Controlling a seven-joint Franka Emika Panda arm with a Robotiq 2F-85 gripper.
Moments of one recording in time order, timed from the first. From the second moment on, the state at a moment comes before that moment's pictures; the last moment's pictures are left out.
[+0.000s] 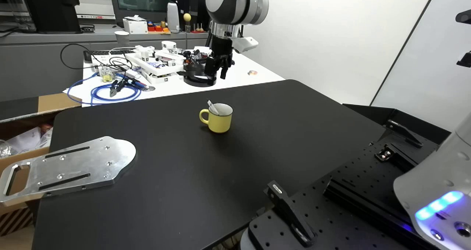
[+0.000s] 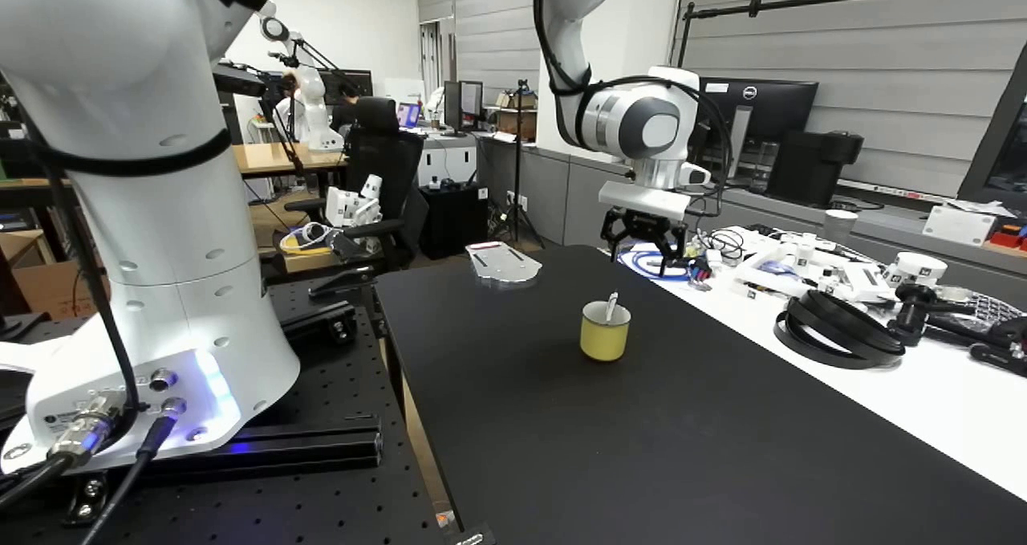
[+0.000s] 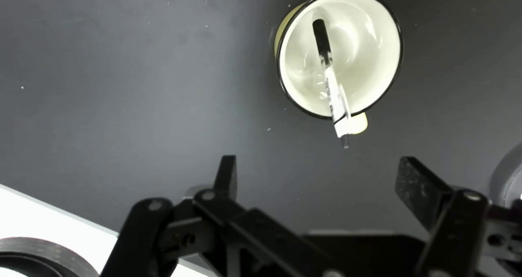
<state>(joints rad) 0.02 0.73 0.11 -1.81 -0.02 2.59 -0.41</state>
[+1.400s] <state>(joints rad) 0.09 0.89 0.09 -1.66 -0.02 2.56 -0.24</state>
